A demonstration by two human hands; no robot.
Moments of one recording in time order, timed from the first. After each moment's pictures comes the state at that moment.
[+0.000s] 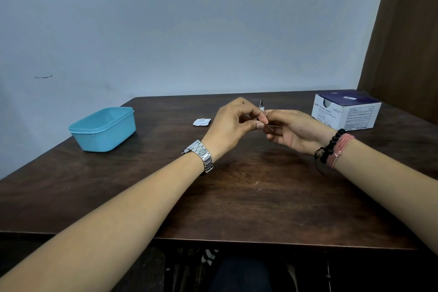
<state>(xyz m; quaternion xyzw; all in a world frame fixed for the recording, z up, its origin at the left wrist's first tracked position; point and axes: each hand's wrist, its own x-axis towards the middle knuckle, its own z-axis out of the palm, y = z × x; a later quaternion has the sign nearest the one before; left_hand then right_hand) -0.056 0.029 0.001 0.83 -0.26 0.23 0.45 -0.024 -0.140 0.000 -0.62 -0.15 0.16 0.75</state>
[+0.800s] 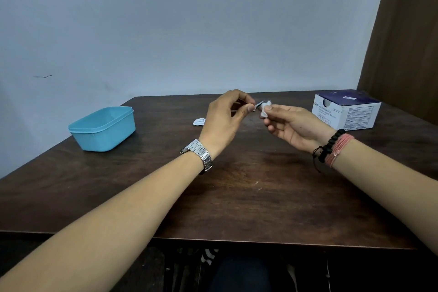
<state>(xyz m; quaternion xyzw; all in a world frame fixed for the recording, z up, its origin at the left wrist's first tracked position) -0.054 0.033 0.003 0.80 -0.20 0.34 0.45 -0.022 -0.142 -0.001 -0.58 -0.16 0.12 0.79</state>
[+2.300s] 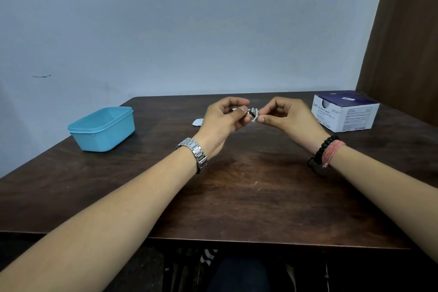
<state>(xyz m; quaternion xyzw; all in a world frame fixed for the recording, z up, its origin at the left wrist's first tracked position) -0.053 0.029 0.003 0.63 -0.11 0.11 0.76 -0.018 -0.146 -0.006 -0.77 -0.28 -0.14 0.55</state>
